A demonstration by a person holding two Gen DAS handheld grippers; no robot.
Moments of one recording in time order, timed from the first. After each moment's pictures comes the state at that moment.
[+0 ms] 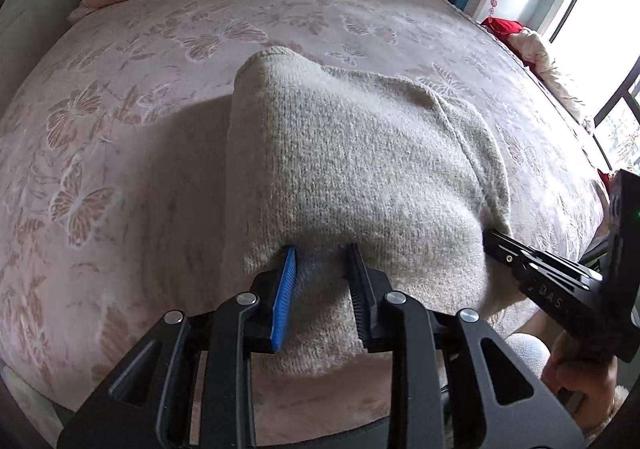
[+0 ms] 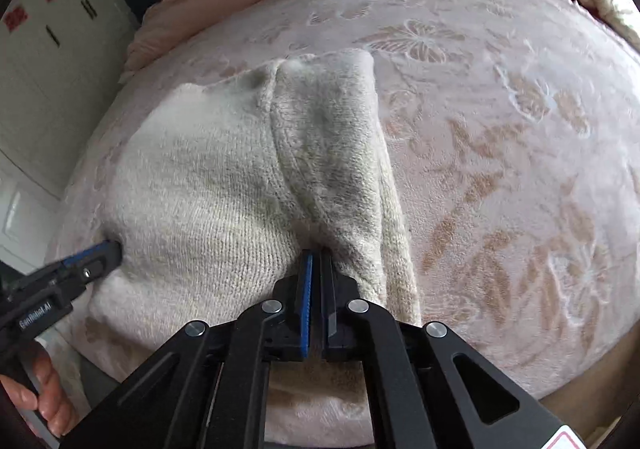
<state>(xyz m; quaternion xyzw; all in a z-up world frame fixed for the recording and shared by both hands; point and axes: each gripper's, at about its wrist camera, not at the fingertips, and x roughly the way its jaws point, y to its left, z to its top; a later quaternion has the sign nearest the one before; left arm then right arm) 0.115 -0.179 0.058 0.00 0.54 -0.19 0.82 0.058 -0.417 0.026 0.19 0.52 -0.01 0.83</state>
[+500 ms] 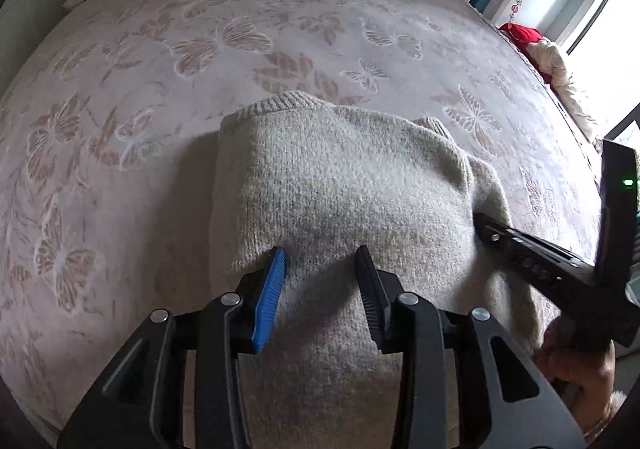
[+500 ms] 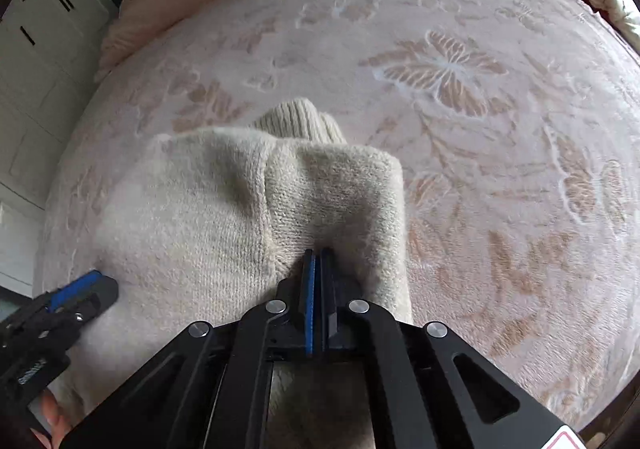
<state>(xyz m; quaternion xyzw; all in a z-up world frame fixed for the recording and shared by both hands) 0.195 -0.200 0.051 -0.02 0.57 -0.17 0.81 0.171 -0.425 0.015 0.16 0.56 -0.03 0.81</state>
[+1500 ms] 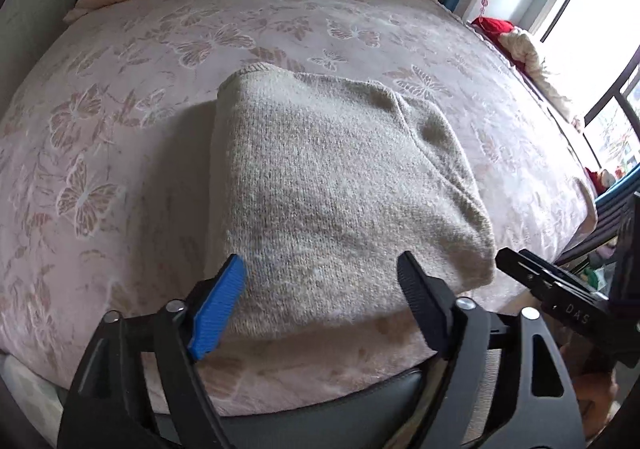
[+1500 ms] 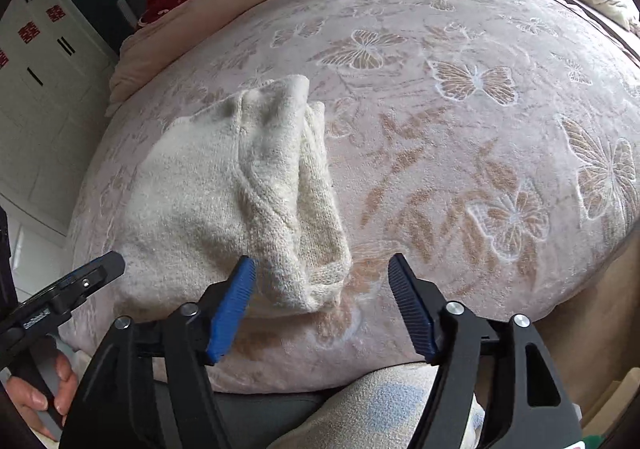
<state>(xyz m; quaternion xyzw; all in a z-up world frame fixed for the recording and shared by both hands) 0.098 -0.179 0.093 -0.03 0.55 -0.19 0.81 0.007 -0.443 0.070 0.22 0.51 -0.06 0.83</state>
